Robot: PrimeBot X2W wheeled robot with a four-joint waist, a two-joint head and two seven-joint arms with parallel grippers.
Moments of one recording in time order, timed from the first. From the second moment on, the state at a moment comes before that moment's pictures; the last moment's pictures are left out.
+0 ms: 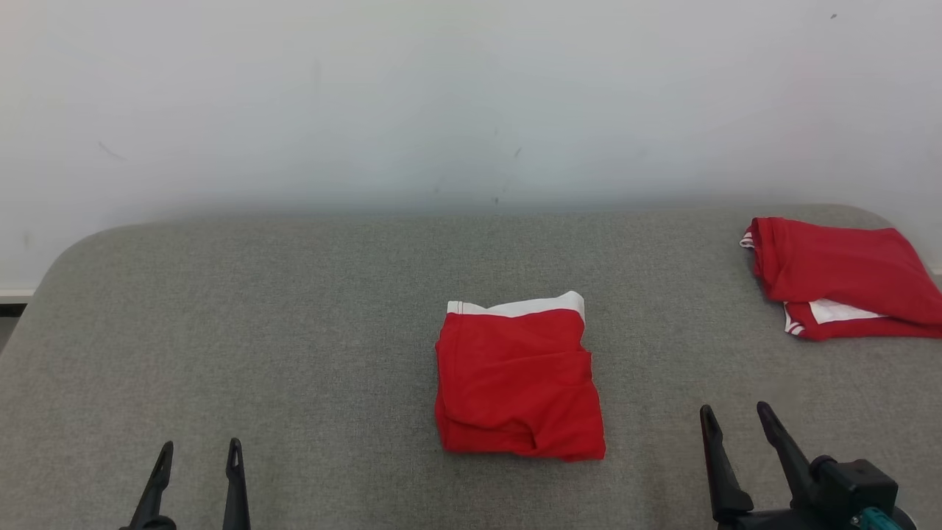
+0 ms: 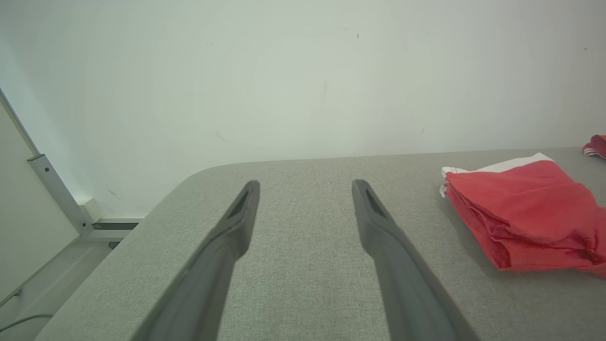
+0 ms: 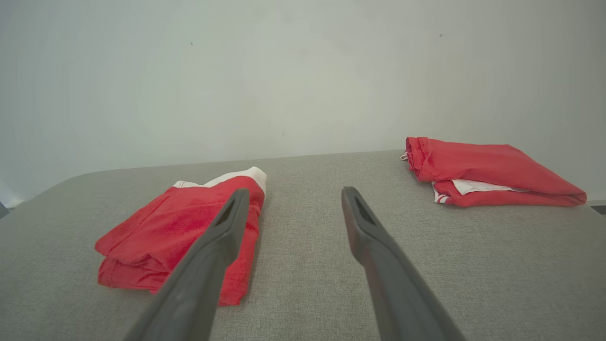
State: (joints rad) left arm 0.13 0.16 -0.02 -0.04 -0.11 0.03 -0.13; right arm 0.11 -0.05 -0.06 -0.05 0.13 0.13 -0.01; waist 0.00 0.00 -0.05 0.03
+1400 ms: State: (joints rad) left arm -0.09 0.12 -0.16 0.15 -0.12 -0.01 -0.22; right arm -0.58 -0.08 0.06 1.03 0.19 0.13 -0.10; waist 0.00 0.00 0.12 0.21
